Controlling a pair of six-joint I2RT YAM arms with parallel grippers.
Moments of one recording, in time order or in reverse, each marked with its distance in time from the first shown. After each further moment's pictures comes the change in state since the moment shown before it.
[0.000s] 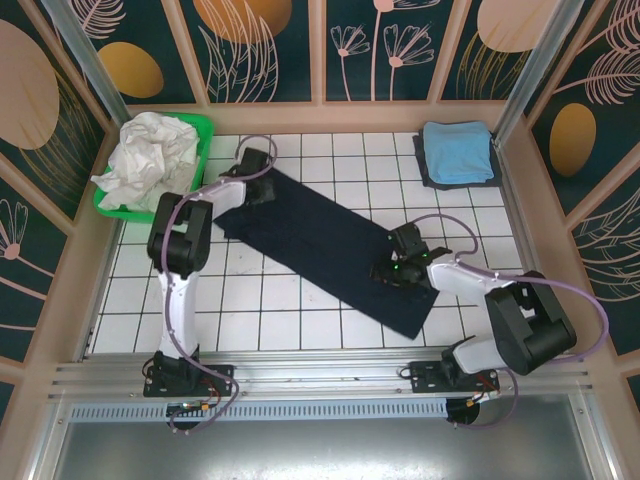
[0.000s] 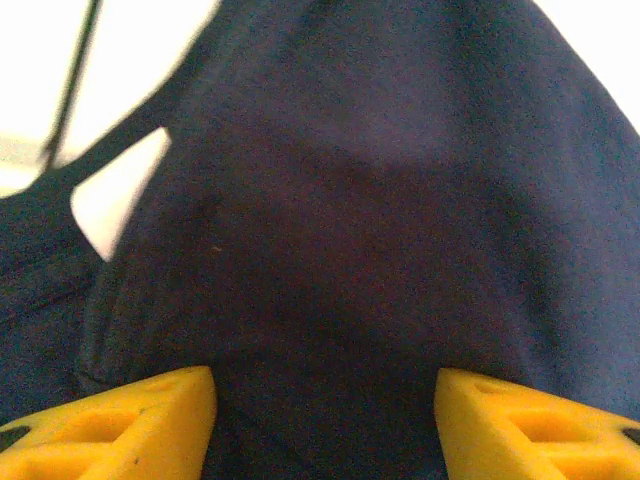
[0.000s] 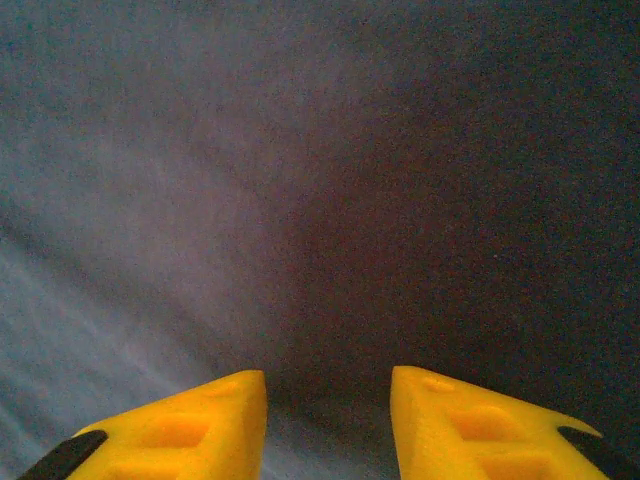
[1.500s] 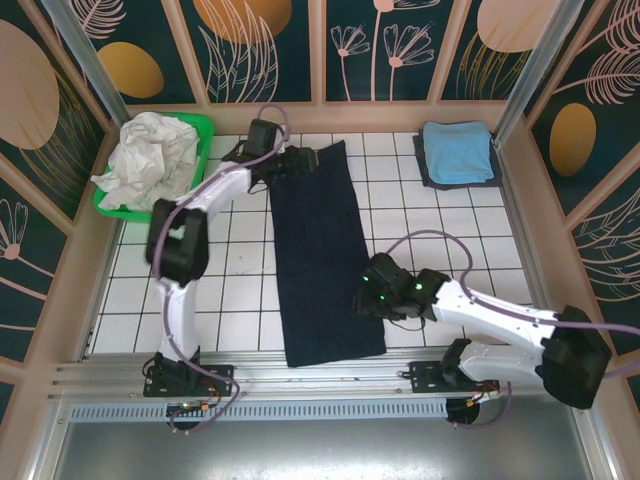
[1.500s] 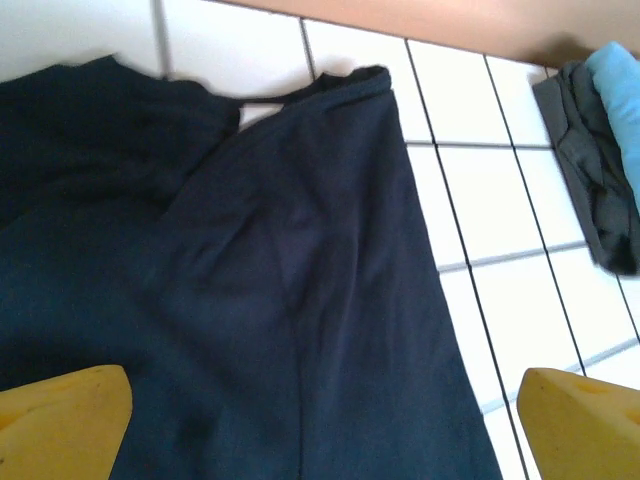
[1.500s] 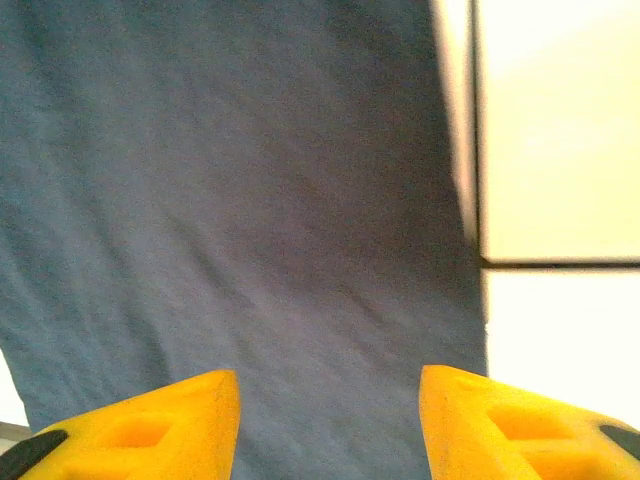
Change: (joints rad) left arm -0.071 -0.242 -0.016 0.026 0.354 0.019; right arm 0.437 -0.290 0.014 -0.337 0.130 0.346
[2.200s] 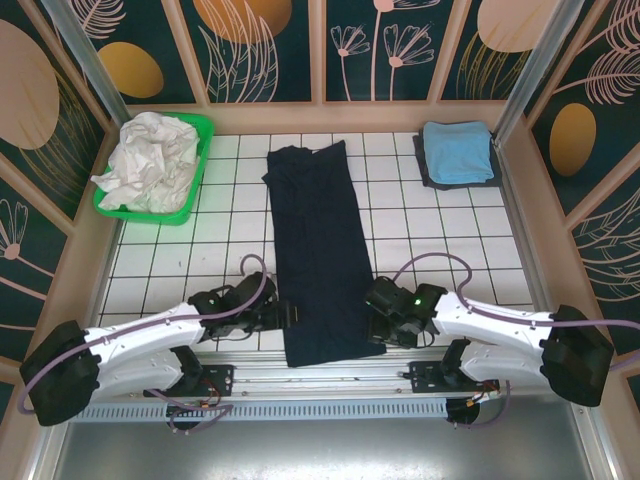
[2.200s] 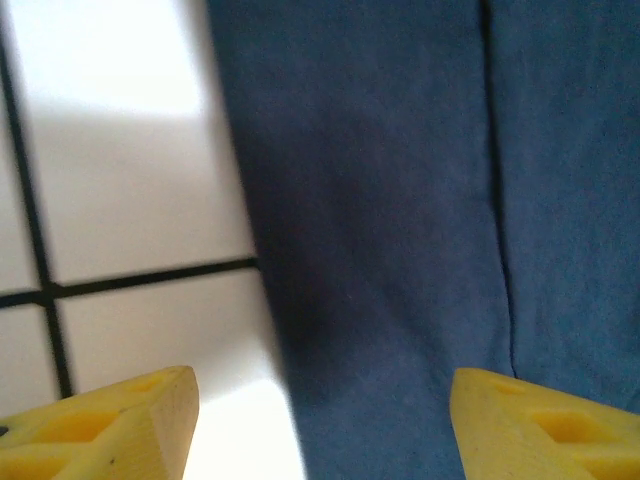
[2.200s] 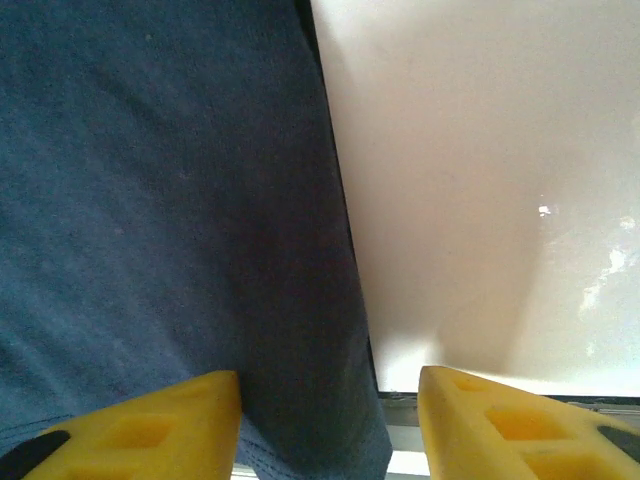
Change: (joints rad) left arm -0.600 -0.945 -1.201 -0.056 -0.153 -0.550; right arm 0.086 0.009 -0.101 -0.093 -0.113 0.126
